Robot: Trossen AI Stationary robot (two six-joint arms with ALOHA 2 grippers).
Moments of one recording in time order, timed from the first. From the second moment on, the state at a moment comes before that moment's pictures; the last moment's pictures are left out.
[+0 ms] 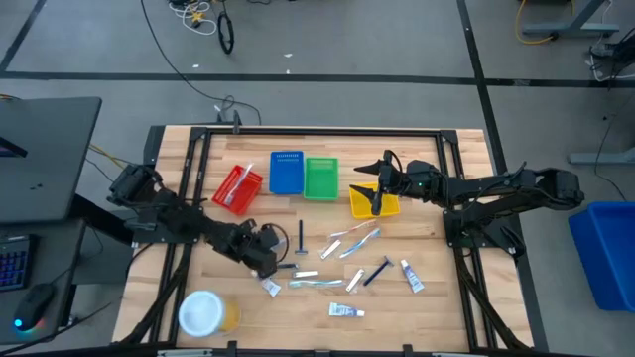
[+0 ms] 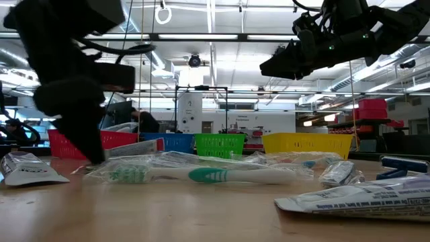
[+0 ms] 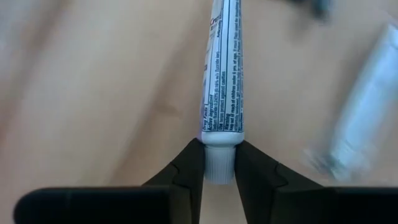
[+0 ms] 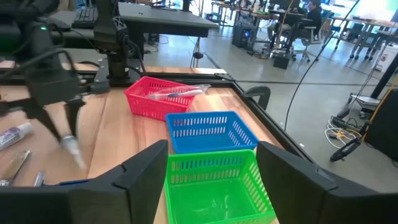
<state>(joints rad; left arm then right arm) -0.42 1.60 0.75 -0.41 -0.36 -0.86 -0.20 1.18 0.45 0.57 0.05 -0.12</state>
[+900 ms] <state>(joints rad) 0.31 1.48 0.90 -0.40 -0.23 -0.20 -0.20 1.18 0.45 0.58 0.05 -0.14</state>
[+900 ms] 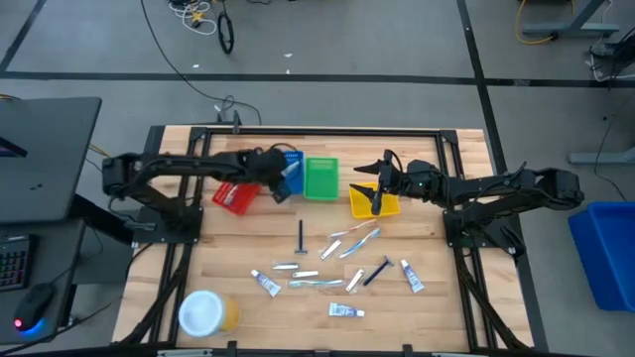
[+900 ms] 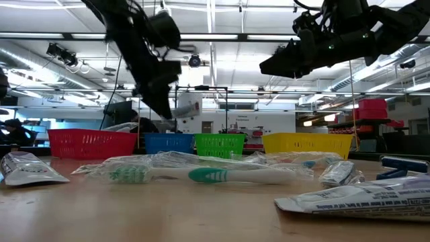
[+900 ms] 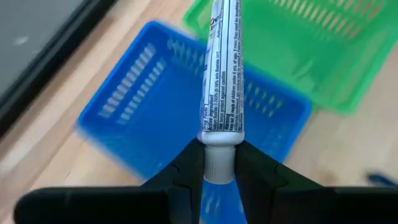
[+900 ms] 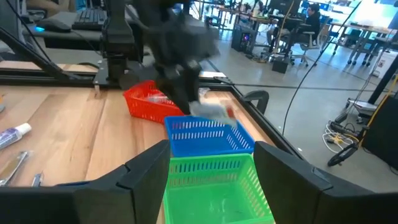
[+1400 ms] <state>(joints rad) 0.41 1.61 0.89 -0.41 -0.18 -0.19 -0.20 1.18 0.45 0.56 0.05 -0.14</state>
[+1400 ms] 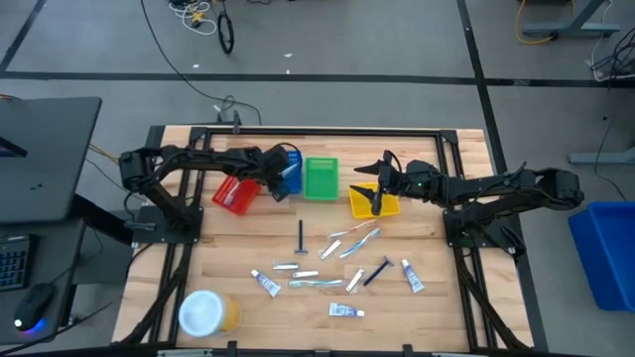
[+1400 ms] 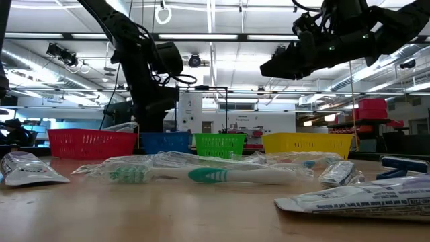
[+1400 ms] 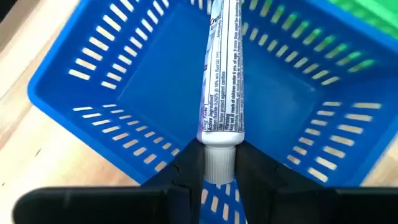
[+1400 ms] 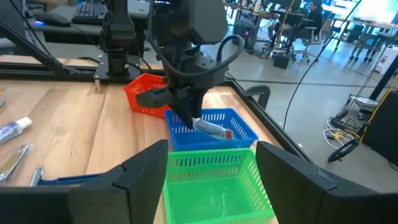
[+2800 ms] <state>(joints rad) 0.33 1.54 1.04 -0.55 -0.17 -0.09 -0.20 1.18 0.45 0.50 0.05 -0.14</state>
